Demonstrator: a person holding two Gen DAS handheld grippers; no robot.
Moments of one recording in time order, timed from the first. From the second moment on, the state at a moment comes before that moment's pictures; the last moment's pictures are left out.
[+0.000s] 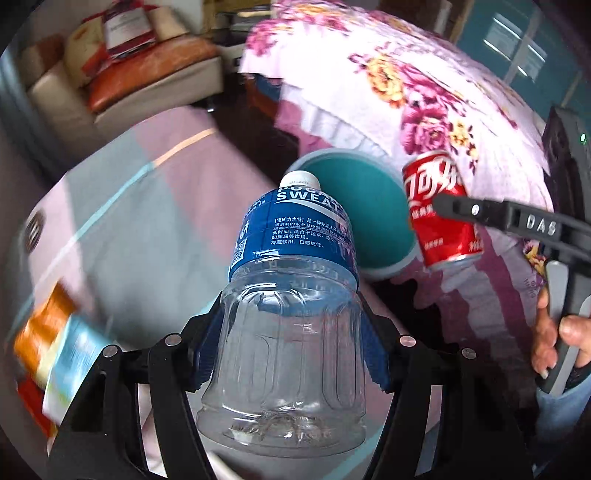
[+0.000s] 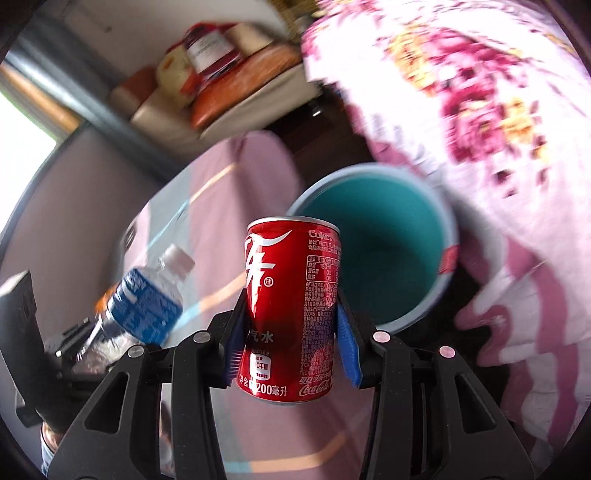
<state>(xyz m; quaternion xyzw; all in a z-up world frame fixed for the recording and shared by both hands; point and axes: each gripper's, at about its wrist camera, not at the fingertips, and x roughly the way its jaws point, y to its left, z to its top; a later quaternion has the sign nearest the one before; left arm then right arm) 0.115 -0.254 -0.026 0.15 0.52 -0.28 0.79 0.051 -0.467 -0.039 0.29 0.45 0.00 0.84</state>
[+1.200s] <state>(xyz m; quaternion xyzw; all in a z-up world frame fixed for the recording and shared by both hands) 0.155 -0.321 -0.085 0.13 0.56 -0.30 0.76 0.092 -0.515 -0.087 0.29 0.50 -0.05 0.81</state>
